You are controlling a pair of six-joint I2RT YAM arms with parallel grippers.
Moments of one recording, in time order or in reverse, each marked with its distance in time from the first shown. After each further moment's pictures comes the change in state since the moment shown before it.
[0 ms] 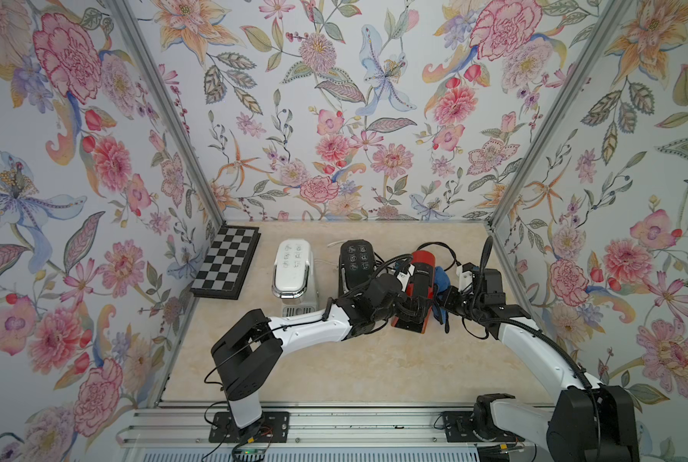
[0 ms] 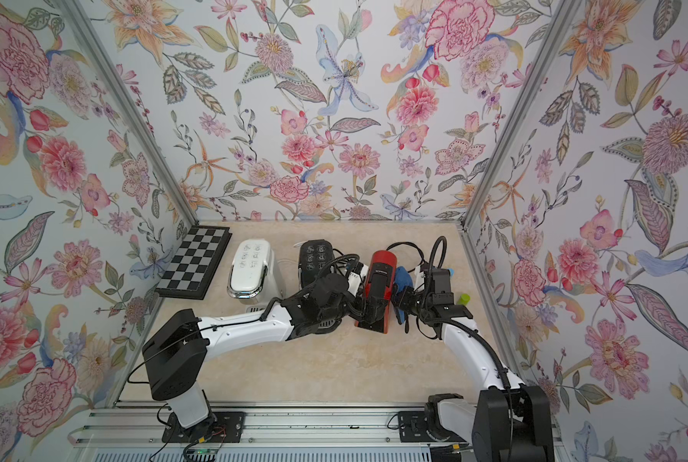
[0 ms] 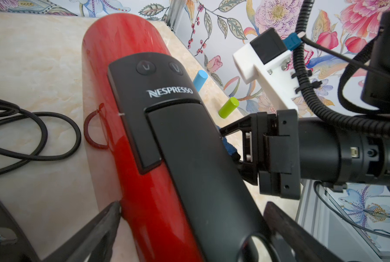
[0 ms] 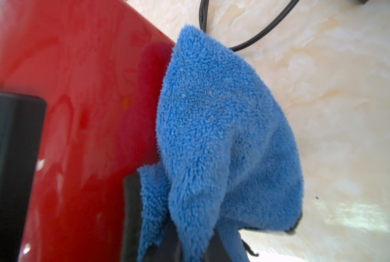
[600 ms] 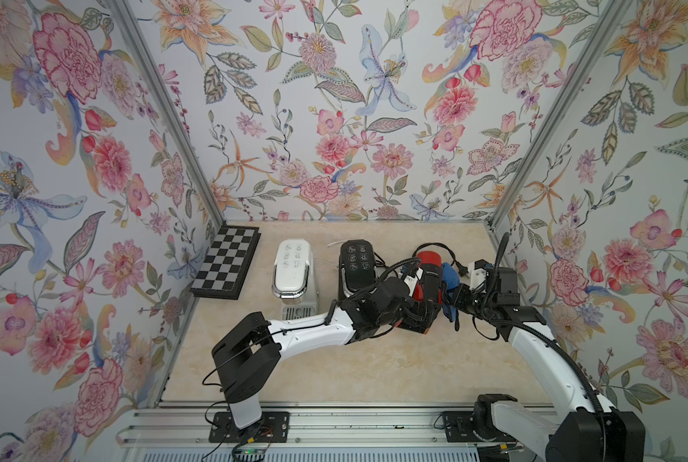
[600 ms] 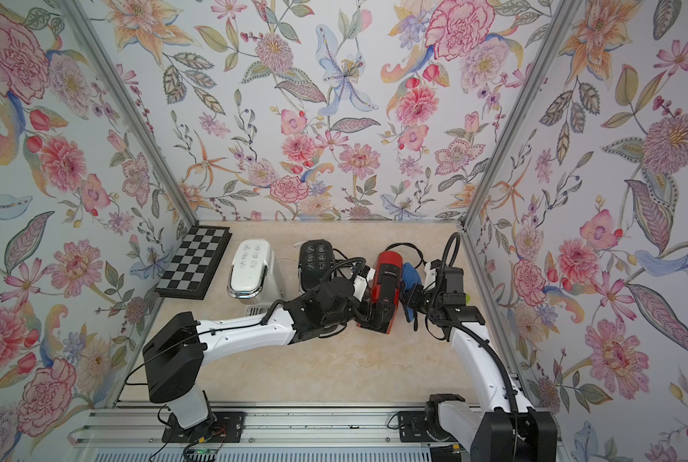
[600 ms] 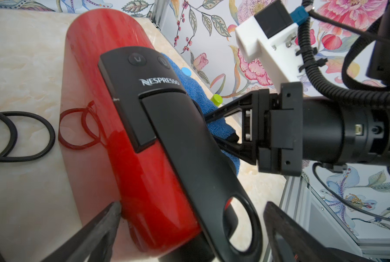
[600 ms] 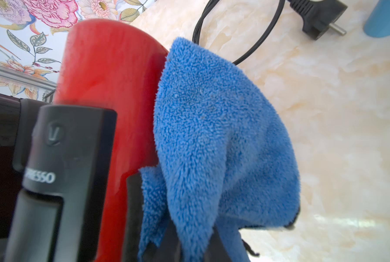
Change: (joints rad) left arm -0.057 -0.006 0.033 -0.016 -0.002 -0.026; right arm -0.072 -0.084 0.068 -0.118 -0.006 -0.048
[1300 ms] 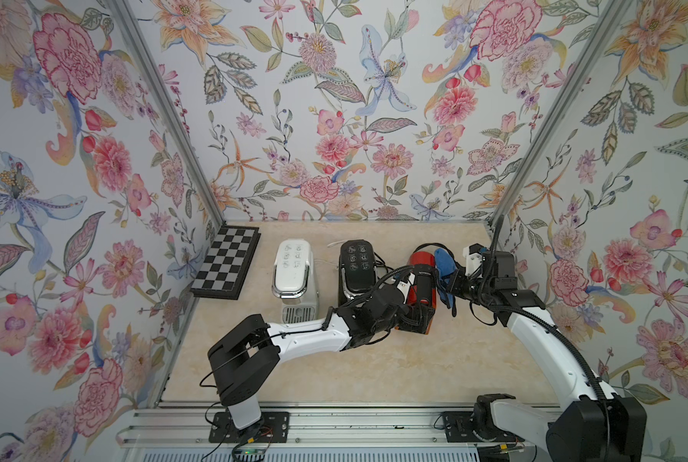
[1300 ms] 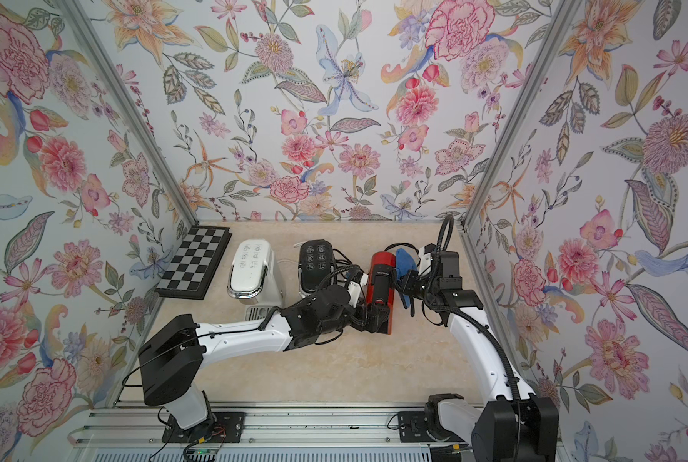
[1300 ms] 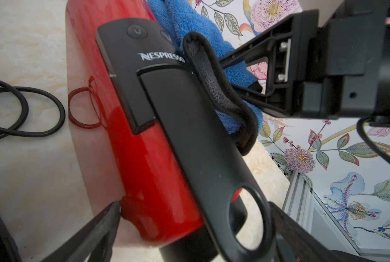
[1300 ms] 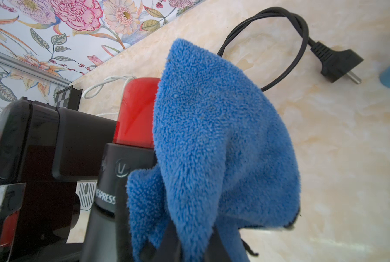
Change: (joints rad) left arm -0.005 -0.027 -0.101 0.061 -0.043 -0.060; right arm 0.056 0.090 0.146 -0.031 0.014 -0.030
